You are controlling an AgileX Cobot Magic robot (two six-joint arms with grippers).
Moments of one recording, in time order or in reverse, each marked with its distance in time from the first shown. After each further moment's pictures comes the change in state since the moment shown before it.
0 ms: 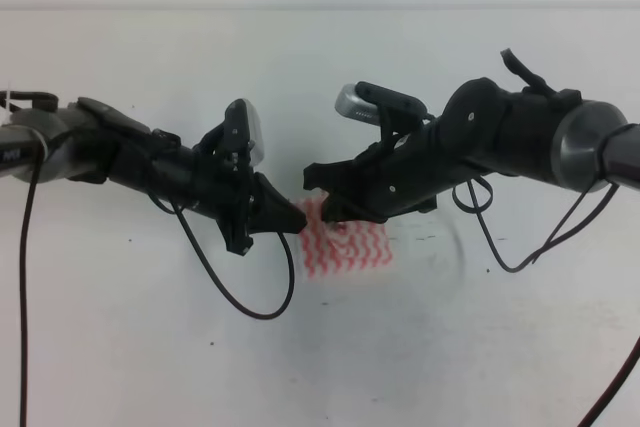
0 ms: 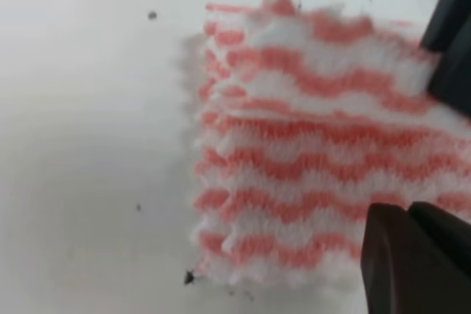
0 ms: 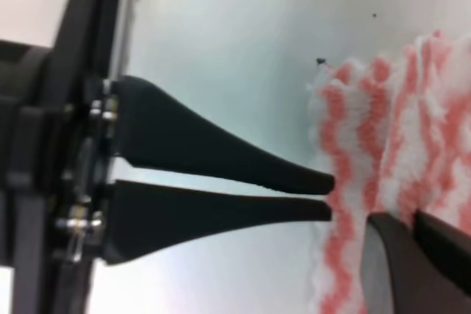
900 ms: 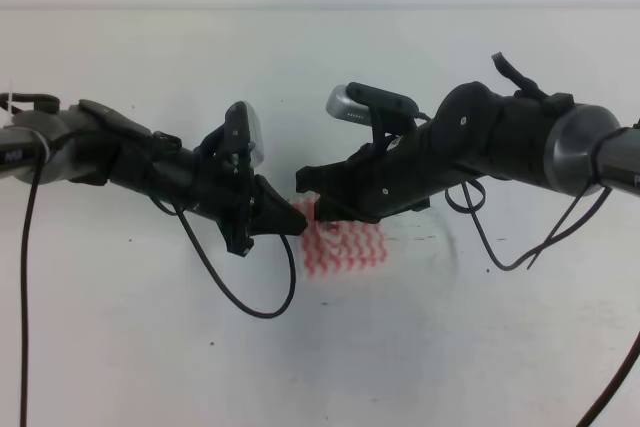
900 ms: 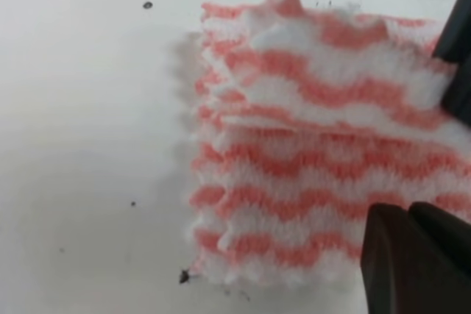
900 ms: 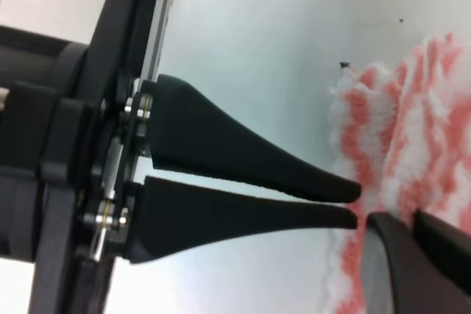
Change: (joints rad) left arm 0.000 0.007 0.000 -0.013 0.007 -0.009; right arm 0.015 0.002 0.001 0.000 -0.017 -0.020
